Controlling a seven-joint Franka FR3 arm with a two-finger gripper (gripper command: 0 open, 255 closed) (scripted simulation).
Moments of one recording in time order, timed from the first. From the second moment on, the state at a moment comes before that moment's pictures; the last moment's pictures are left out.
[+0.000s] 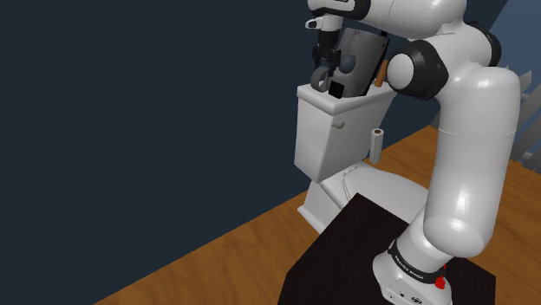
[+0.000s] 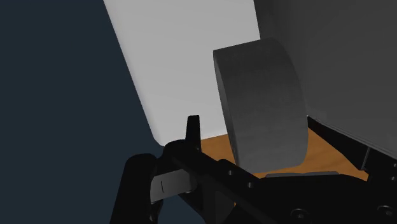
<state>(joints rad) -0.04 0.39 -0.52 -1.18 0.07 1.52 -1.74</state>
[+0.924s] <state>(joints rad) -0.05 0.40 -0.52 -1.15 0.07 1.50 -1.74</state>
